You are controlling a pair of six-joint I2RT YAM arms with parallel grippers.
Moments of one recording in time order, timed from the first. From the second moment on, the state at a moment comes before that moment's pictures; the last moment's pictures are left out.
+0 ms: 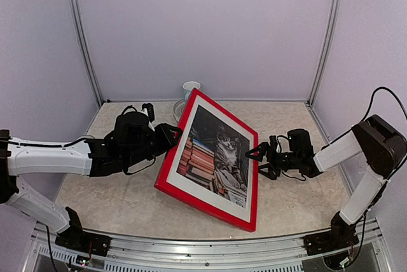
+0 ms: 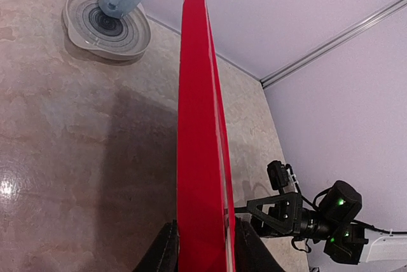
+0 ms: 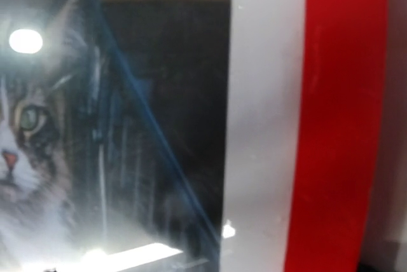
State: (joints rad) left arm -0.93 1.35 0.82 0.20 -0.31 -0.96; right arm 0.42 1.67 0.54 0.56 -0.59 0.99
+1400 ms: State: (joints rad) left arm -0.93 1.36 0.62 0.30 -0.26 -0.99; right arm 0.42 1.59 0.55 0.36 -0.53 0.90
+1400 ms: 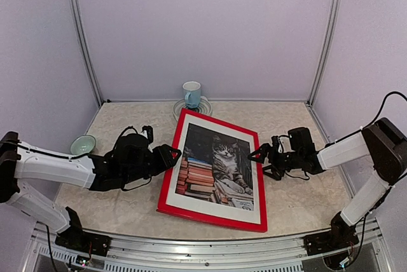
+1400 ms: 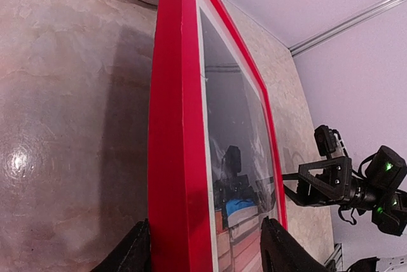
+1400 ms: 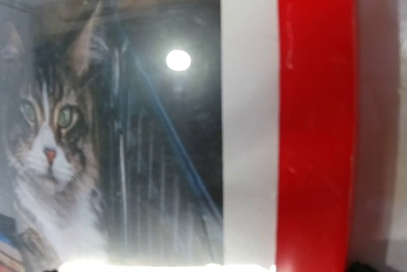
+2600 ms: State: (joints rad) left arm -0.84 1.52 0.61 0.16 -0.27 -0.98; right arm 0.42 1.60 0.65 0.23 -0.49 0.86
